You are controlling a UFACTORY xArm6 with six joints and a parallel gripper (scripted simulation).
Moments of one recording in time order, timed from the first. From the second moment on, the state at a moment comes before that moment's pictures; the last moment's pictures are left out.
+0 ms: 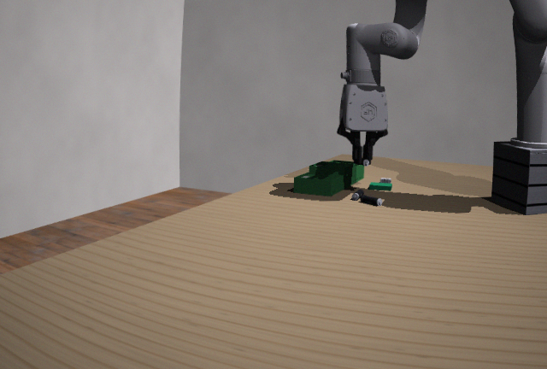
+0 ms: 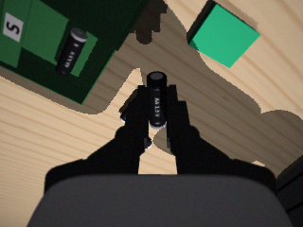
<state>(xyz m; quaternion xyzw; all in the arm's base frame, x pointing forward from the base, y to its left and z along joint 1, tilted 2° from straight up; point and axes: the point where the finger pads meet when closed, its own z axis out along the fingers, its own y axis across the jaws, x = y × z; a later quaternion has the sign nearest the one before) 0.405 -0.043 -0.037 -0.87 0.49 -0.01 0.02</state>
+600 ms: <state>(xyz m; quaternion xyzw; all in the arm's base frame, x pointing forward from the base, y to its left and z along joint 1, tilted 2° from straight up) 0.451 -0.030 -0.028 -0.78 0.62 -0.01 0.03</state>
